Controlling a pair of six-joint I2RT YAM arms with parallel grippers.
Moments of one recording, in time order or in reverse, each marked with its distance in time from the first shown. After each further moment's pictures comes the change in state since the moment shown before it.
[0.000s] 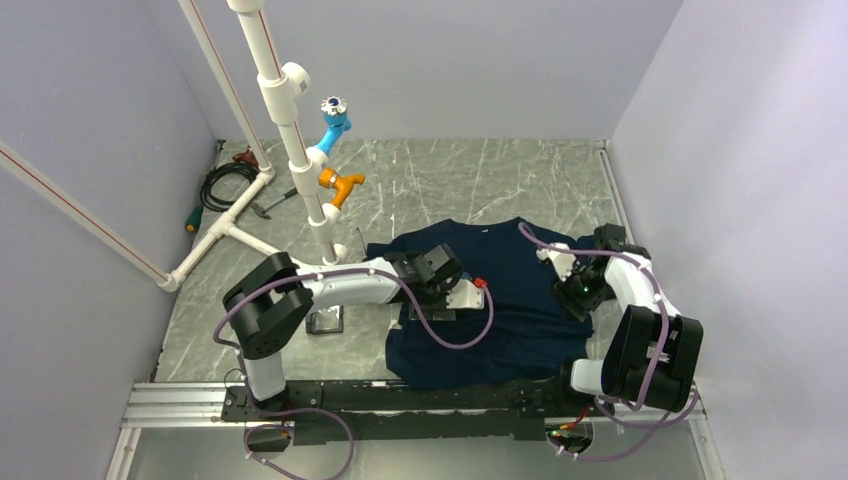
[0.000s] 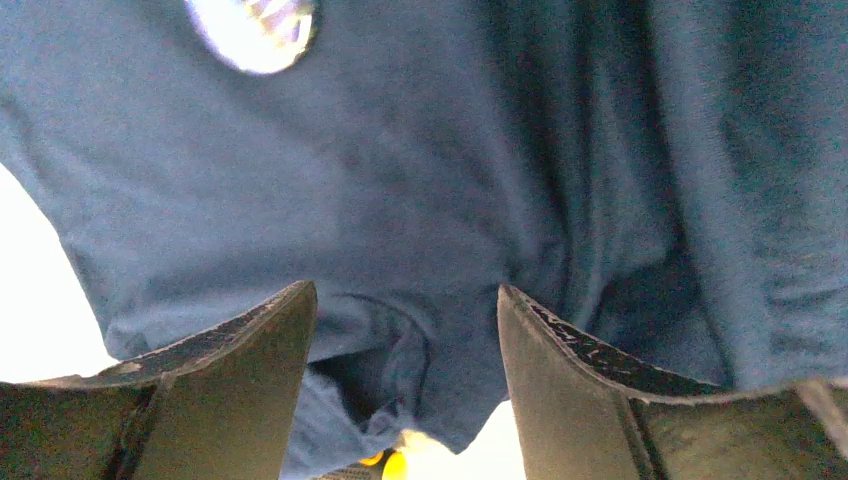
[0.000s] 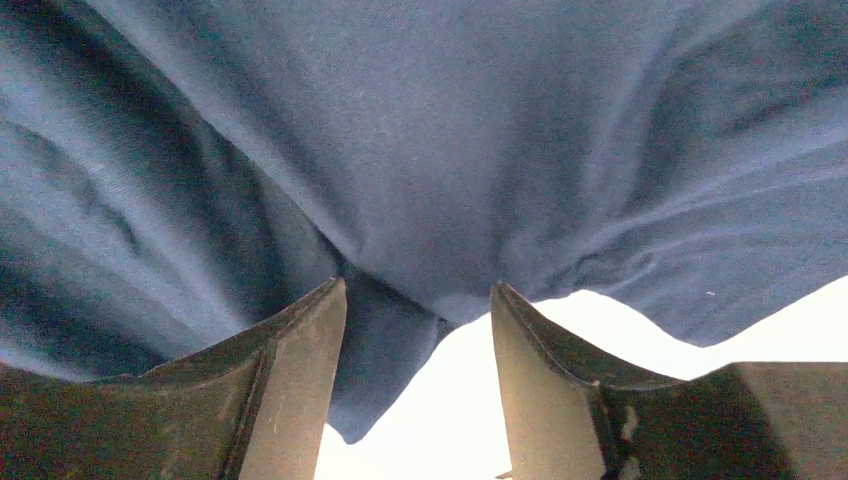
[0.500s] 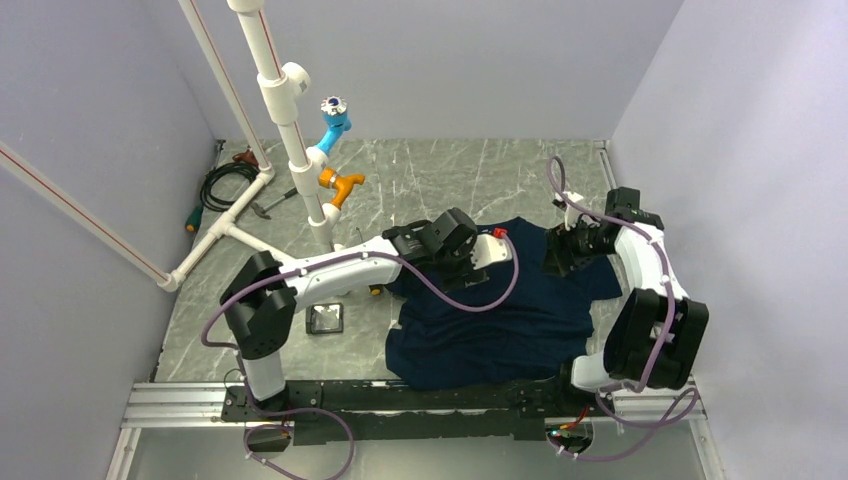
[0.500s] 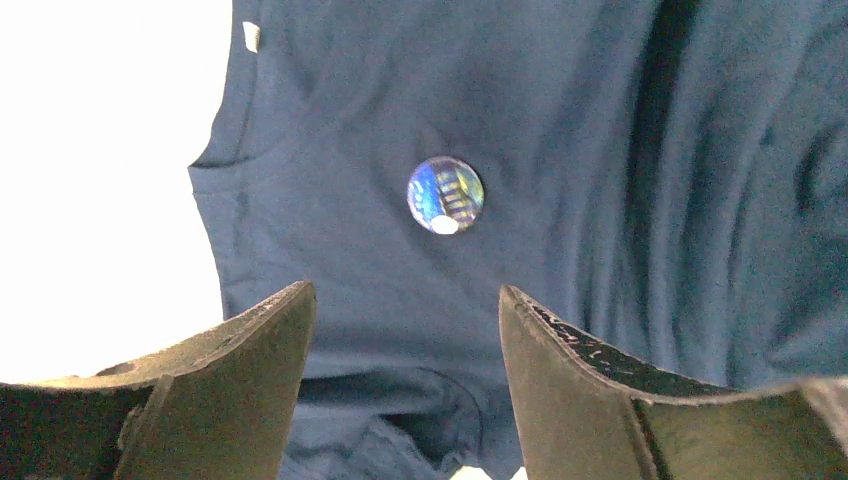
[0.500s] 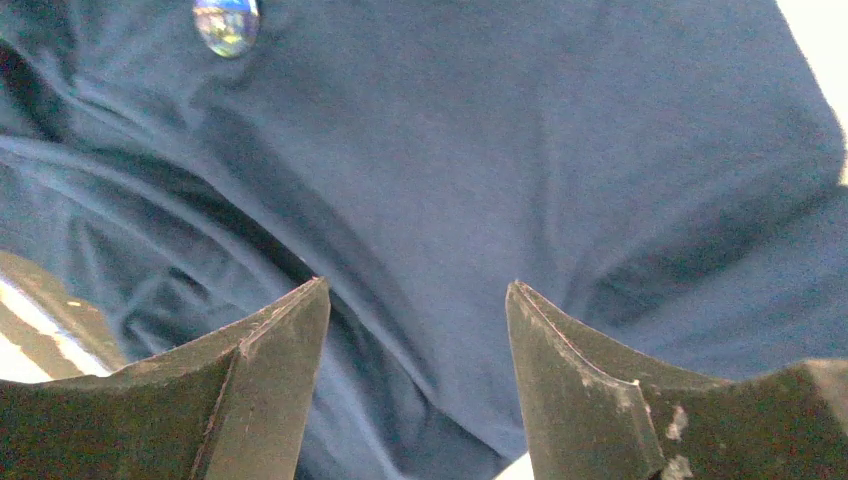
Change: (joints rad) left arm 0.039 -0.036 0.236 -0.003 0.063 -0.220; right arm -0.012 0.085 0.320 -0.048 -0.433 0.304
